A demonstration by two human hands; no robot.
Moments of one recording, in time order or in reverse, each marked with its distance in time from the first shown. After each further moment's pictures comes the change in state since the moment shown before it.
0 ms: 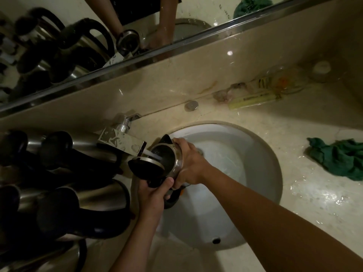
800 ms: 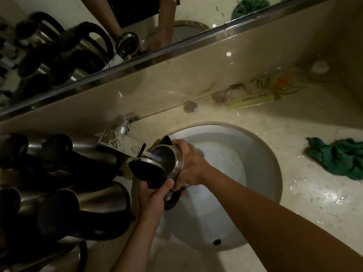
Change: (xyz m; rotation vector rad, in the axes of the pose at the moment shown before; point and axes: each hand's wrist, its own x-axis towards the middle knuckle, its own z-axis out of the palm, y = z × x) left_hand 0.000 -0.002 -0.001 0.034 0.005 -0.025; right_hand -0.001 0.003 0.000 -0.001 -0.001 -0.005
